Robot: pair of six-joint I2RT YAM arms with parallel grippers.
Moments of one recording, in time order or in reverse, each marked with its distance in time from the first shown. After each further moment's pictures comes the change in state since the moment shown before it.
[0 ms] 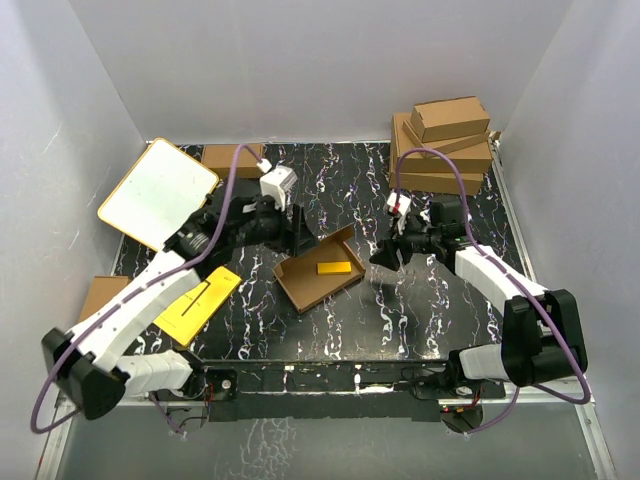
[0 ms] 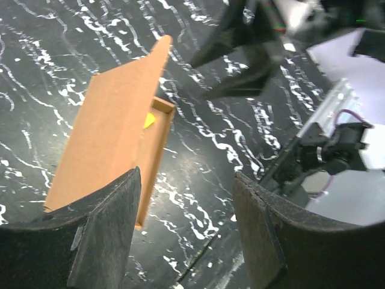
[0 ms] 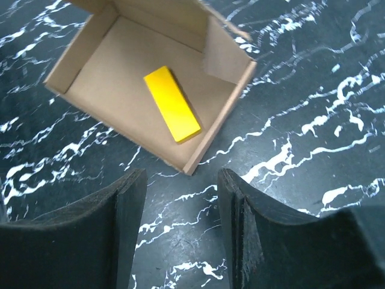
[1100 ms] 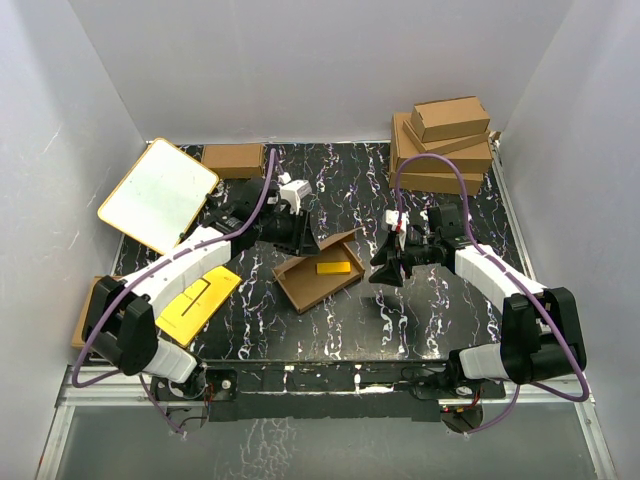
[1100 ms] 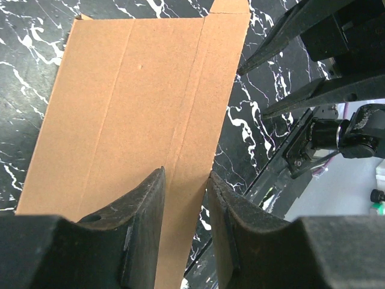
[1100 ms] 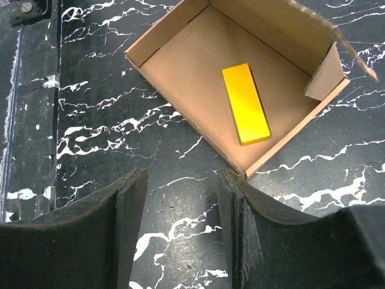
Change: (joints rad) left arm 0.098 0.322 -0.031 0.069 0.188 0.031; right arm -0.034 0.000 0.005 -0.256 -0.298 -0.337
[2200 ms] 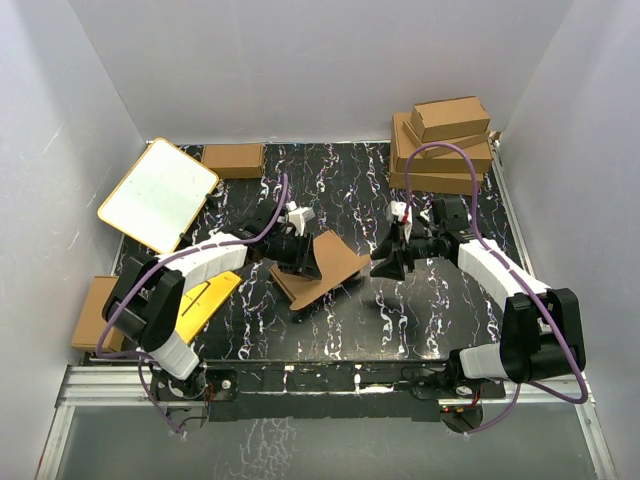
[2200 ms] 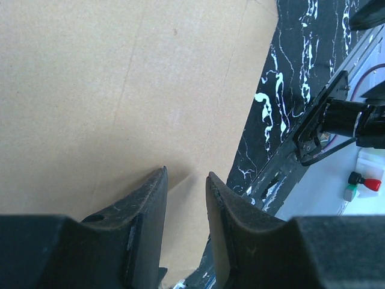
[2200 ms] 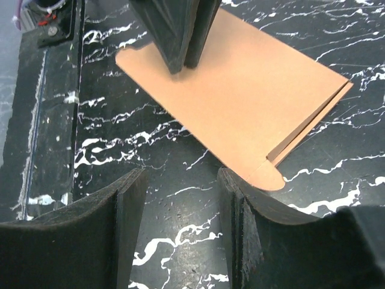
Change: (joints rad) left arm 0.001 0.142 -0.155 0.141 0.102 -0.070; right arm -0.029 0.003 0.066 -0.114 -0.069 -0.056
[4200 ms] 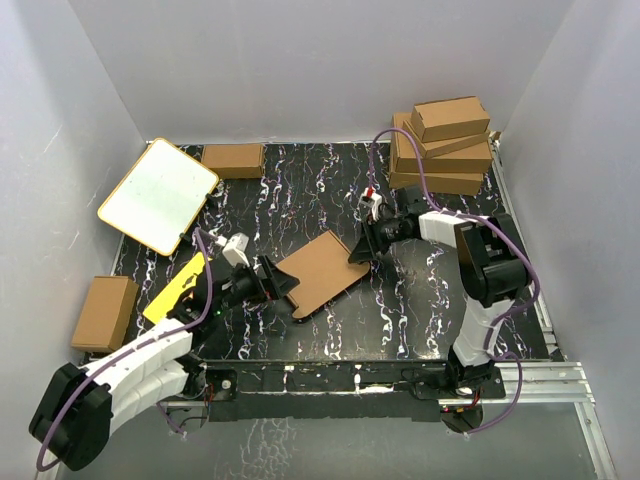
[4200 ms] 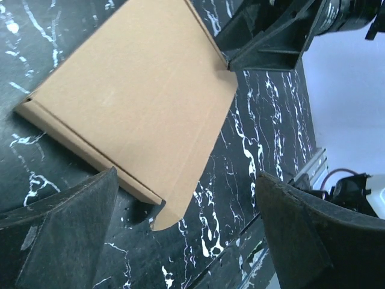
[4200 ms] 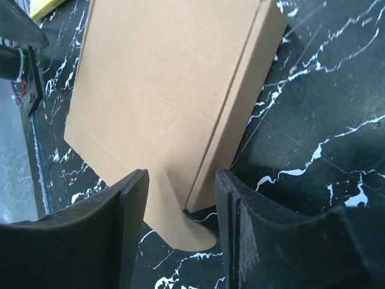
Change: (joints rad) left arm 0.010 -0.707 -0.671 0.484 -0.349 -0.386; right arm 0.097 0.491 0.233 0.264 0.181 0.578
